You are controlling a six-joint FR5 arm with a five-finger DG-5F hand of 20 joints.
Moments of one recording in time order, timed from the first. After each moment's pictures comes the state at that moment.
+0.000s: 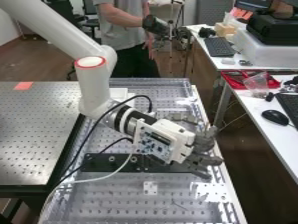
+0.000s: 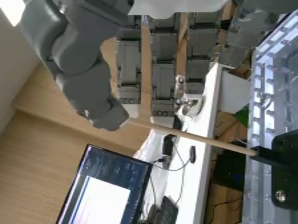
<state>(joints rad) 1.53 -2.25 -1.58 -2.48 -1.06 0.45</state>
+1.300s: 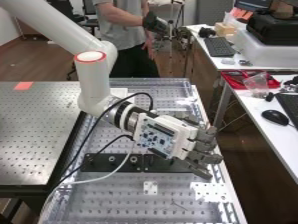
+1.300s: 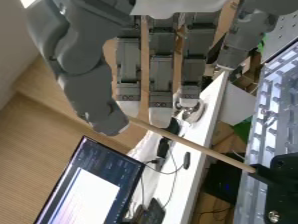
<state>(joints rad) 1.53 -2.24 -1.56 -2.50 -1.07 0.31</state>
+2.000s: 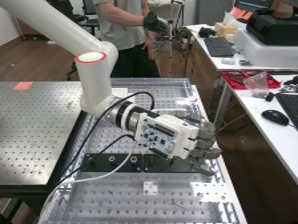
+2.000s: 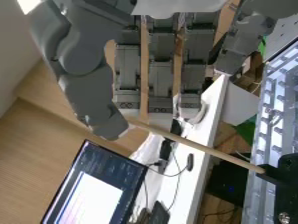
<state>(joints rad) 1.53 -2.24 -1.56 -2.49 -1.05 0.33</state>
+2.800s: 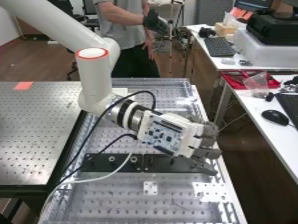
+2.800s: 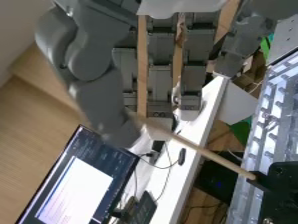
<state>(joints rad) 1.51 -2.24 -1.52 -2.57 -1.12 0.25</state>
